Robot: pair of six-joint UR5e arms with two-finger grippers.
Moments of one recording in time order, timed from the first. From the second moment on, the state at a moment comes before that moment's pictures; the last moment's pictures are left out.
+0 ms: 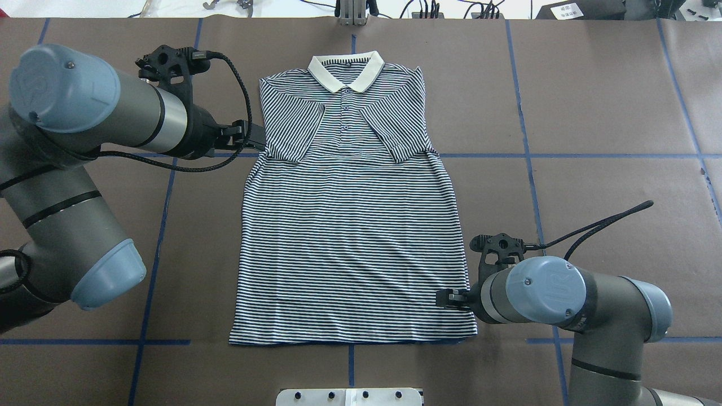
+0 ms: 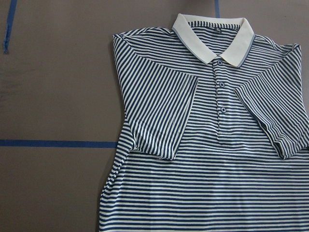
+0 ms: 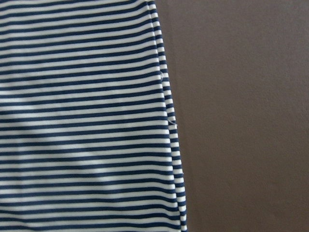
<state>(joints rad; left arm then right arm) -0.72 -2.03 -1.96 -1.78 -1.88 -1.20 0.29 -1.40 1.99 -1.36 1.74 1.48</state>
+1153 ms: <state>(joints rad) -0.72 -2.03 -1.95 -1.78 -1.88 -1.21 0.28 -1.41 2.01 -1.37 1.78 1.50</state>
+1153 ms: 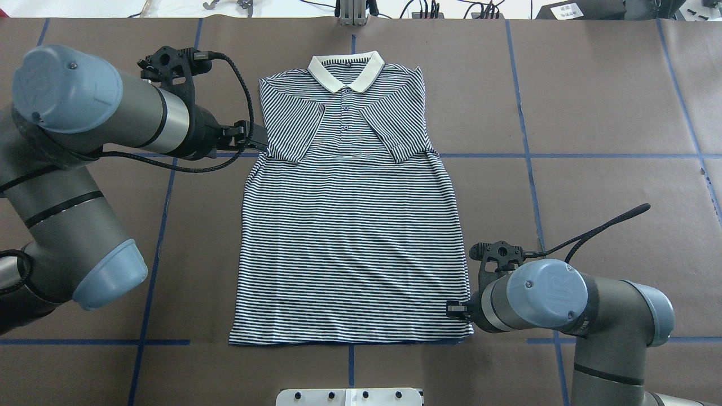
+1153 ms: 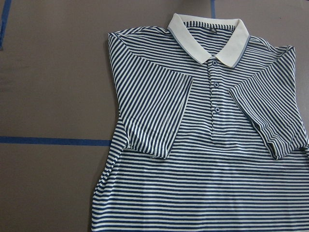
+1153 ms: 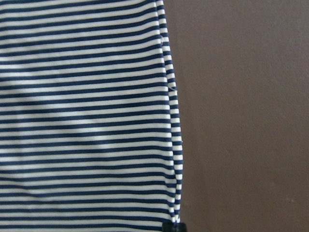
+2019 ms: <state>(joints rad) -0.33 -1.77 -2.08 -1.76 -1.66 -1.76 0.30 -1.40 2.09 -1.36 1.78 1.56</state>
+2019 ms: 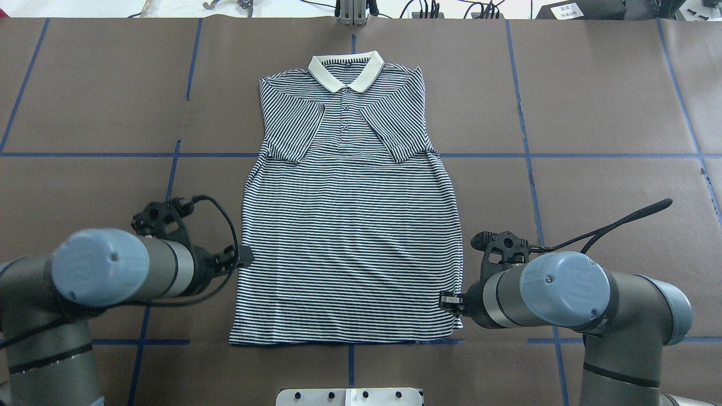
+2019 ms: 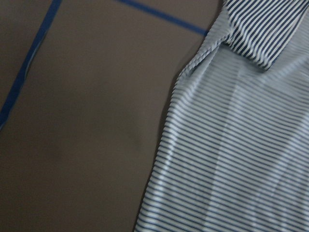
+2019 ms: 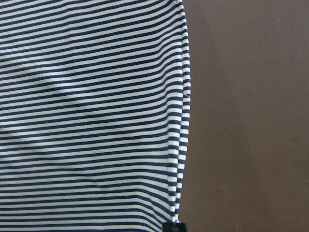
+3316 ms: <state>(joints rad) -0.14 -1.81 -2.01 -1.62 -1.57 -1.92 0.31 -1.39 2.11 -1.36 1.78 1.56</state>
